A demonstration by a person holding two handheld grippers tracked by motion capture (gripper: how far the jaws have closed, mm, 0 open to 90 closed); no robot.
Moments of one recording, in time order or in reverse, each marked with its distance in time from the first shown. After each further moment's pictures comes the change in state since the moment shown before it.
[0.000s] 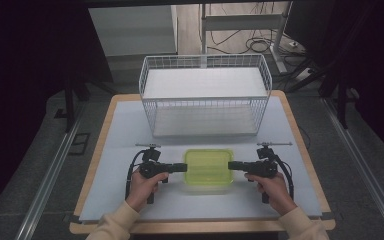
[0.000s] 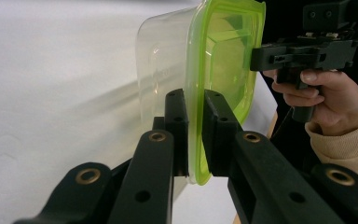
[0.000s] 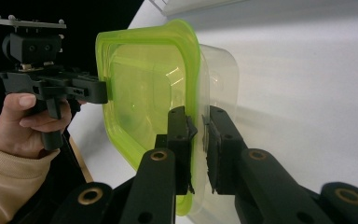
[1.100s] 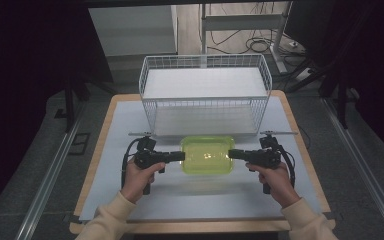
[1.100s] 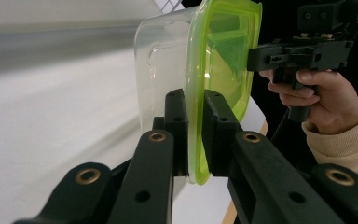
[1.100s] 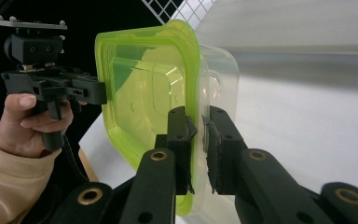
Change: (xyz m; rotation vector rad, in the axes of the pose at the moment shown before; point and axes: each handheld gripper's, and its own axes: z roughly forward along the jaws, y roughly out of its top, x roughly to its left) left arm -0.028 0.031 -0.025 -0.063 0.005 0.084; right arm 0.030 0.031 -0.017 -0.068 0.012 -0.083
